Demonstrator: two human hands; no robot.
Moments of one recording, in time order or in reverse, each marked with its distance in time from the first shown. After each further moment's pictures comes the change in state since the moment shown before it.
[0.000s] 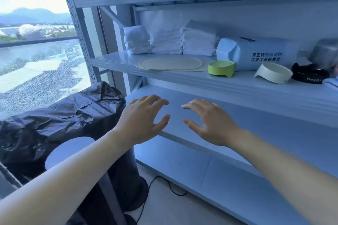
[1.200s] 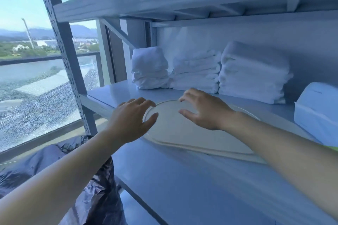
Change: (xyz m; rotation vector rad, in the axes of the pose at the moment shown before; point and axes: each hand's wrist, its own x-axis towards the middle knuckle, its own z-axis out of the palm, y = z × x) left_hand 0.347 -0.292 0.165 0.096 -0.002 -0.242; right_hand 0.486 0.195 0.074 -0.038 -0.023 -0.157
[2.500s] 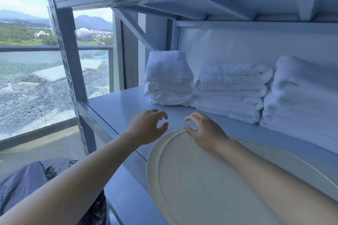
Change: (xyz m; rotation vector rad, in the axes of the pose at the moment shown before) left_hand 0.142 -0.104 0.120 -0.170 -0.108 -0.135; right_hand 0.174 0.062 0.125 0.186 -0.044 0.125
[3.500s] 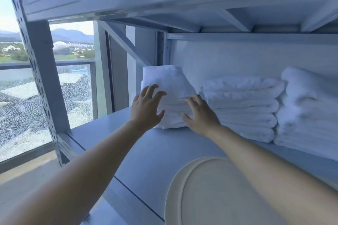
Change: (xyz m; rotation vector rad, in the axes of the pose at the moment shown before) left_hand 0.134 -0.066 -0.005 0.053 0.389 0.142; right_hand 0.128 0.000 -0.007 -0.173 0.249 0.006
